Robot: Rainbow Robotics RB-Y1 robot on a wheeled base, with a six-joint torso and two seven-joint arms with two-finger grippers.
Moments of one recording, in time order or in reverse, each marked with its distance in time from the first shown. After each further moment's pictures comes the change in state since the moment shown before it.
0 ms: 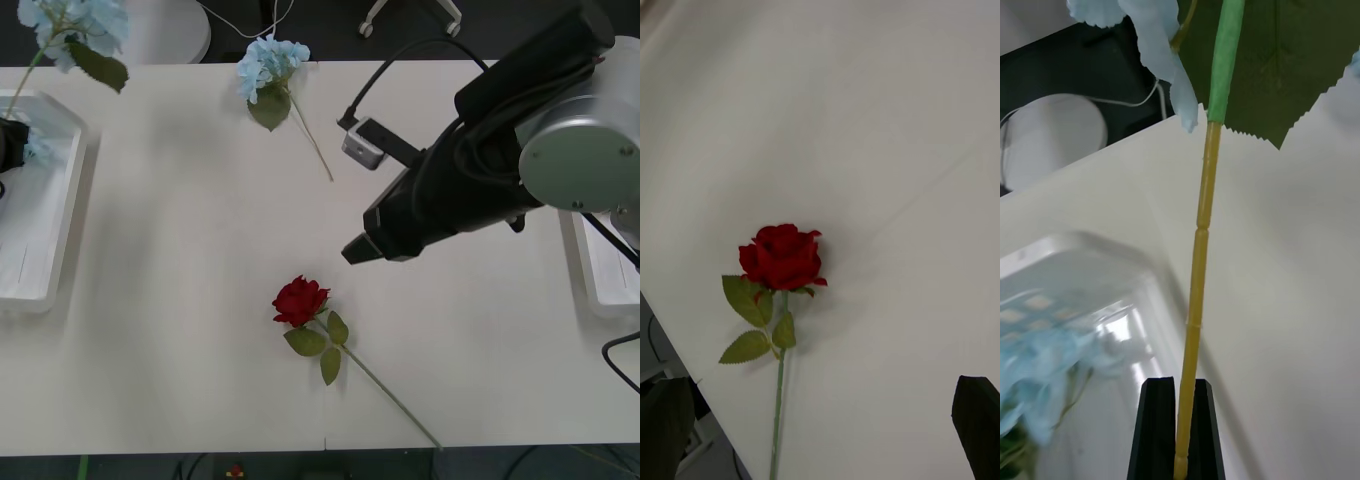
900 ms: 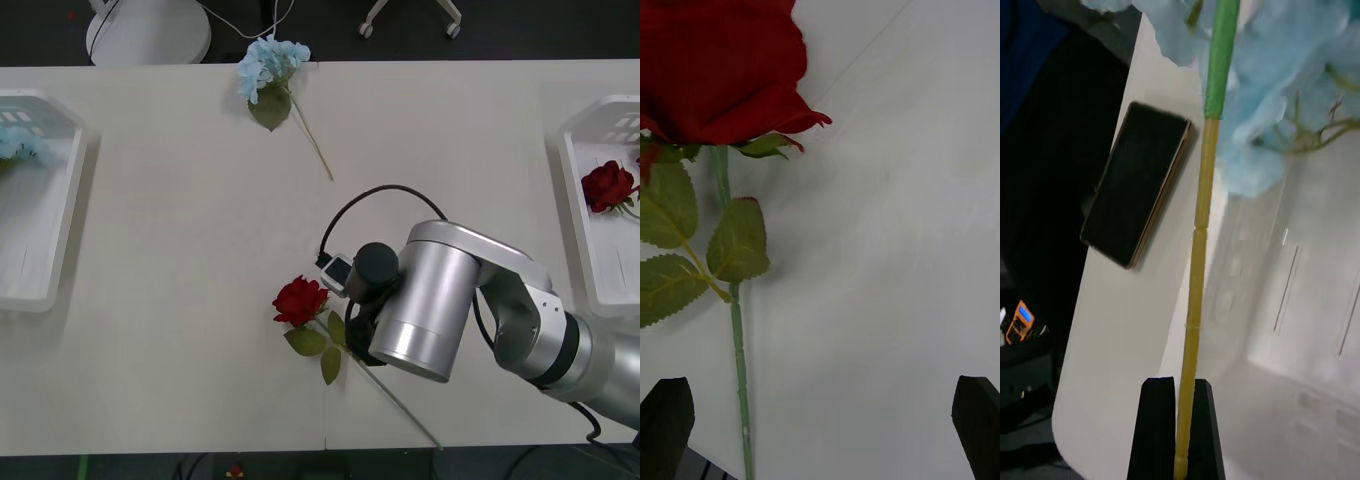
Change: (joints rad) right arm 0.081 0.138 0.504 0.091 0.595 0.076 -0.246; left arm 0.266 0.099 0.156 -0.106 -0.529 0.091 0.574
